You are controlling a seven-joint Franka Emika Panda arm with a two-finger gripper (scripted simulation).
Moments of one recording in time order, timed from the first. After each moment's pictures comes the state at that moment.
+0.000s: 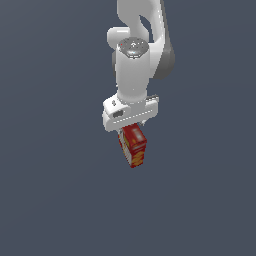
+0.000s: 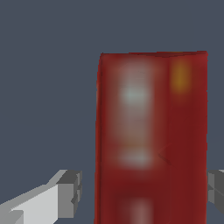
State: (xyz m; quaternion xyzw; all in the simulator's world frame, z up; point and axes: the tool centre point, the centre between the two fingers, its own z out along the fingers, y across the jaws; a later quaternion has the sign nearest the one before) arm -0.016 0.012 0.209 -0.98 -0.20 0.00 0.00
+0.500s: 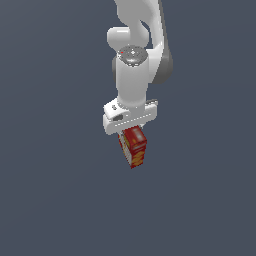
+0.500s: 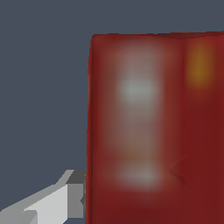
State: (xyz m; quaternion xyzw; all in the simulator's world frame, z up) arm -0.015 0.011 0.193 -0.98 -0.20 0.00 0.00
